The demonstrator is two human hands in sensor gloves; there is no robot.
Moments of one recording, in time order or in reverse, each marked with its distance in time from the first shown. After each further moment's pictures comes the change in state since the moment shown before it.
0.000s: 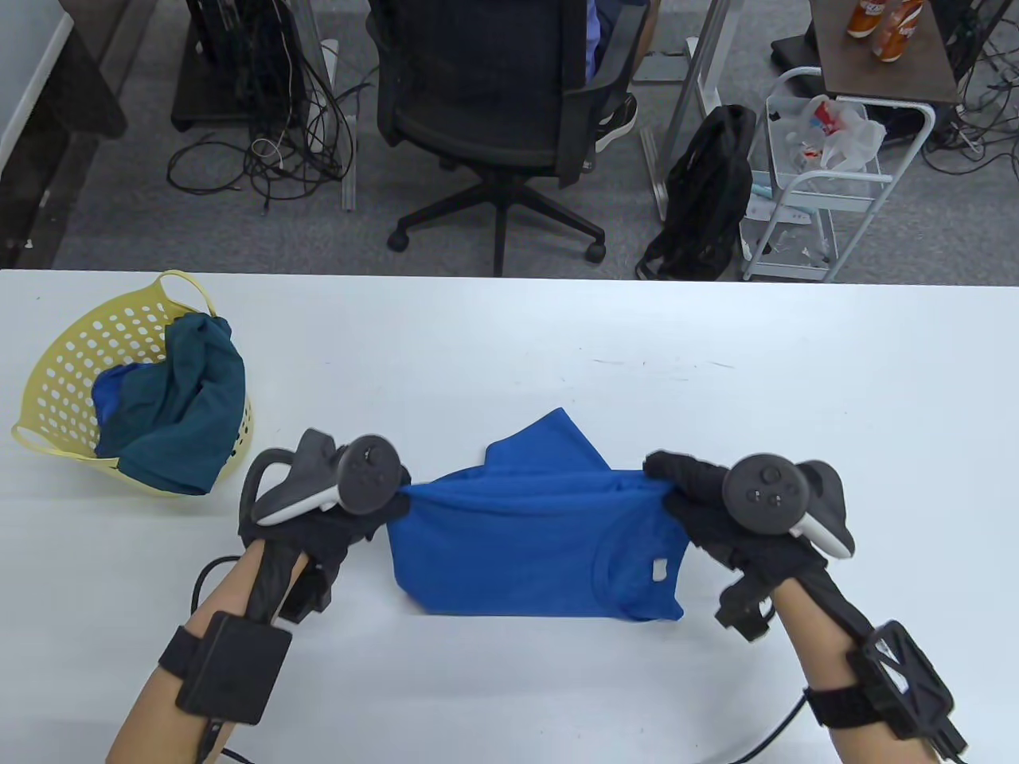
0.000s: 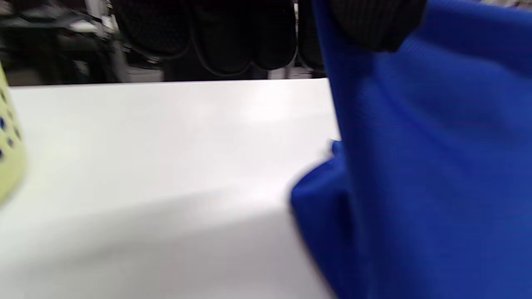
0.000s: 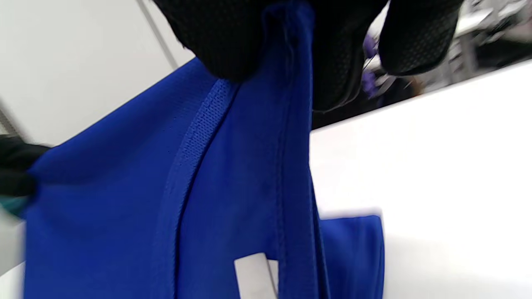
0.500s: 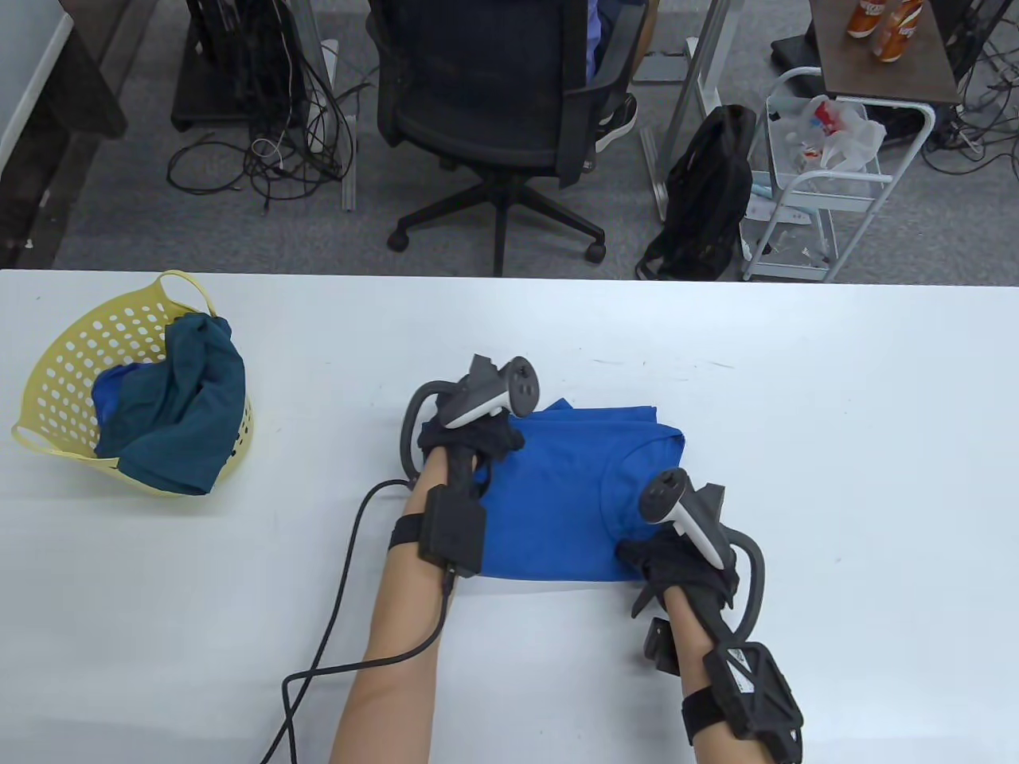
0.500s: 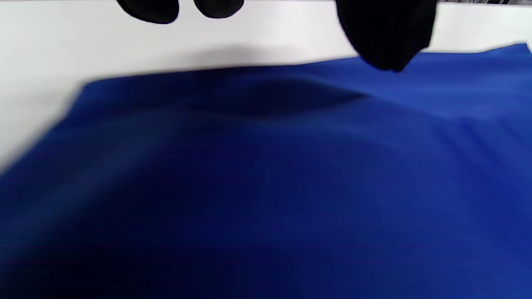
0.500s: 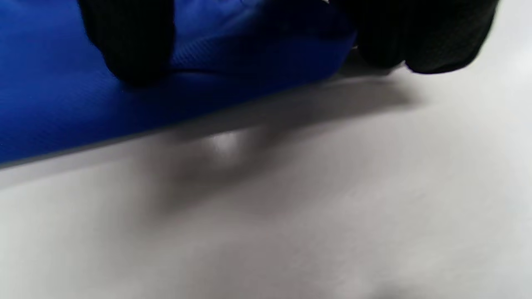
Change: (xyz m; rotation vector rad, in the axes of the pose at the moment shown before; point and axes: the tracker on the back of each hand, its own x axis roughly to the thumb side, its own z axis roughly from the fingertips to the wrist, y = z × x) left_hand 0.111 -0.066 -0.171 -0.169 0.046 0.036; right_hand -0.014 0.126 0.022 0.341 0.770 0.258
